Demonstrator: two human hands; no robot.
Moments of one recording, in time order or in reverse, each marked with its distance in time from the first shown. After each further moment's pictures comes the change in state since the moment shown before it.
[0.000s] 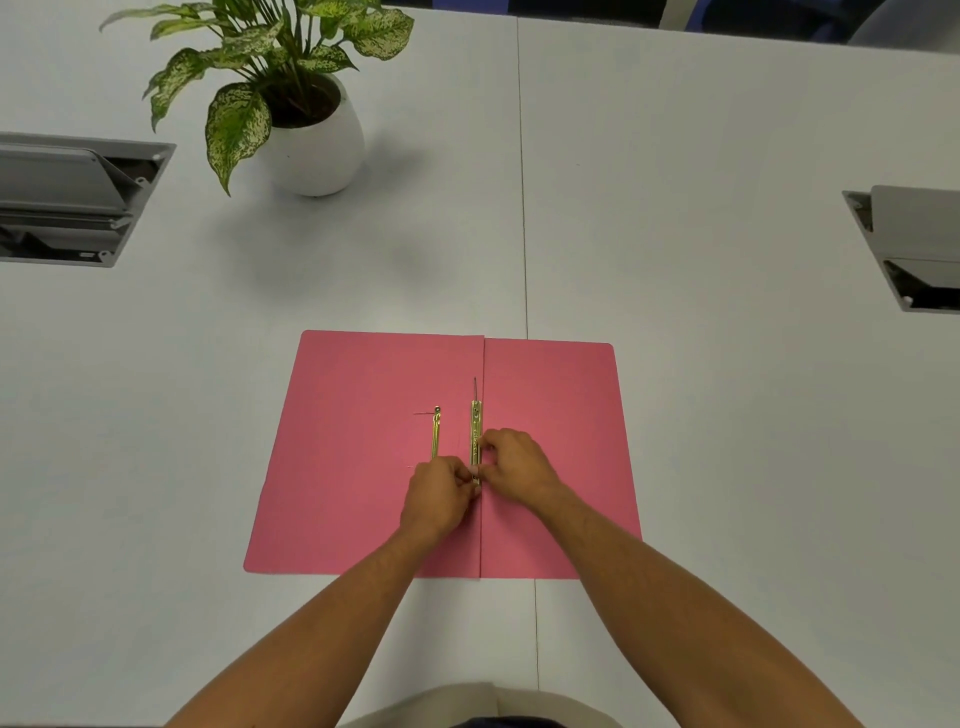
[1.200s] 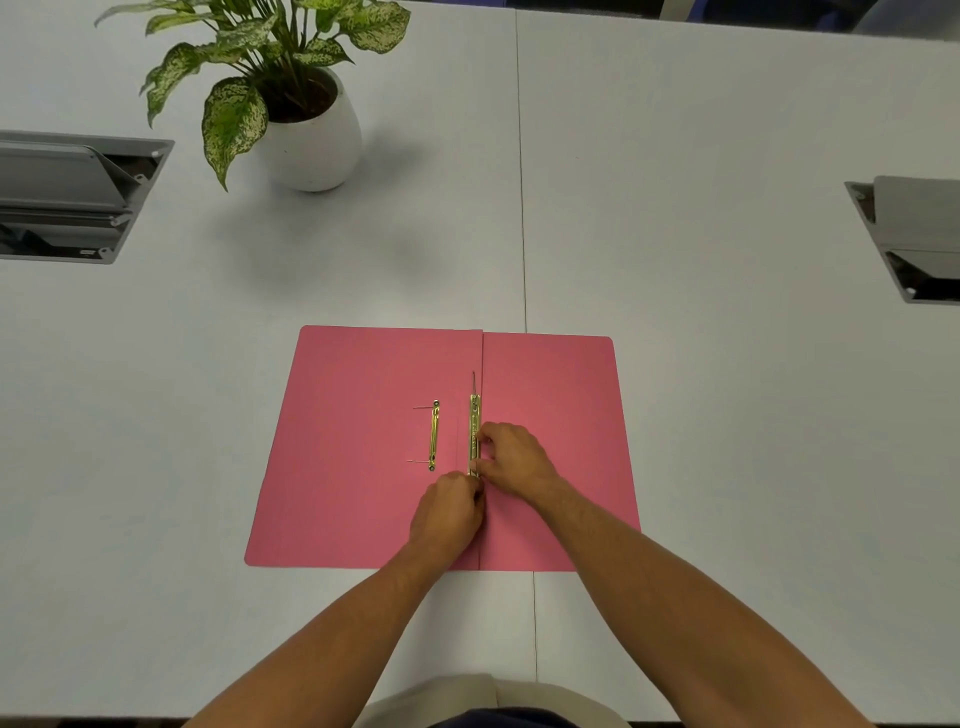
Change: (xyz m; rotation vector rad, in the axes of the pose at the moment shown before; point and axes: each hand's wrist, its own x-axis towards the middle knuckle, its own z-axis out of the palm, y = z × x) left_hand -0.023 -0.005 0.019 0.341 -0.002 0.226; right_hand -0.003 -0.004 -0.002 -0.016 -0.026 0.003
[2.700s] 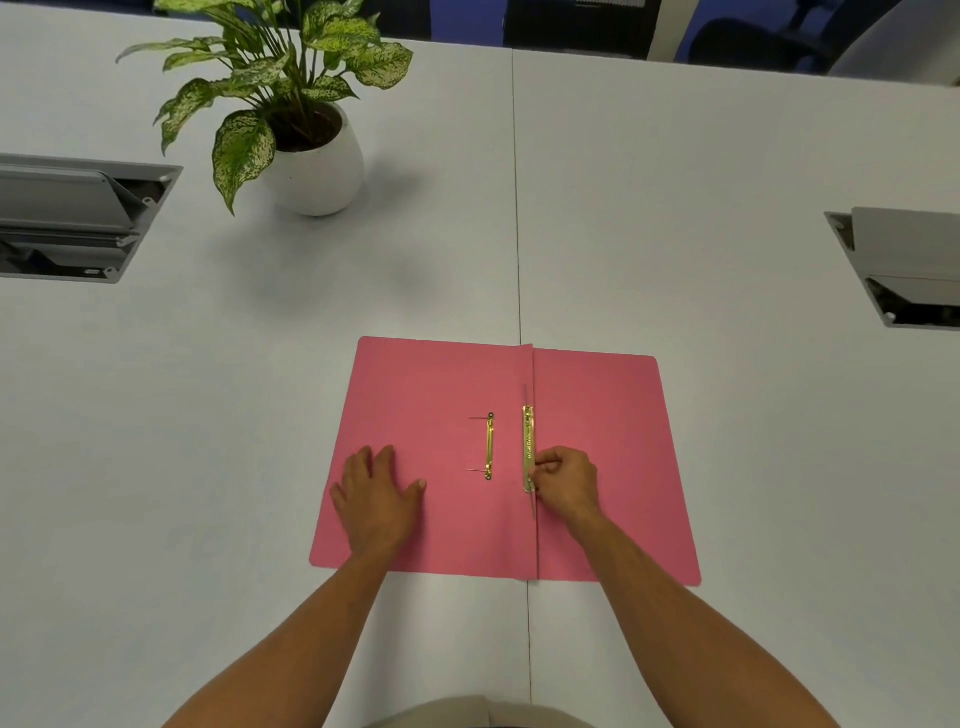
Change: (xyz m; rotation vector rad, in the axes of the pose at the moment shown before) left_hand 0.008 -0.051 -0.035 0.050 0.257 -0.369; right_hand -0.028 0.047 -0.020 0.527 0.300 0.482
